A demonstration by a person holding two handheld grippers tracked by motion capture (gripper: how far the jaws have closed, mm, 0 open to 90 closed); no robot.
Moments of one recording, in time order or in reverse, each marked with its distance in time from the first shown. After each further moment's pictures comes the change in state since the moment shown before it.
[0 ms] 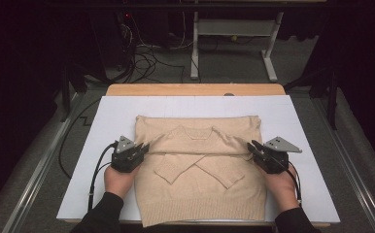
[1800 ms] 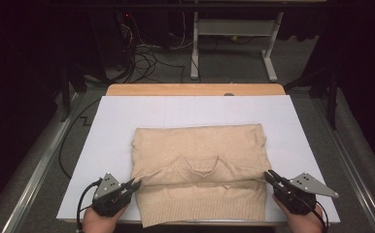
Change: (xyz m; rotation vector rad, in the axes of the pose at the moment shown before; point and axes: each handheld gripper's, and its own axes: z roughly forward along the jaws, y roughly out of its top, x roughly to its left) left arm -0.039 -0.059 -0.087 0.036 -0.113 0.047; right arm 0.016 -0.049 -0.096 -0.040 0.030 0.039
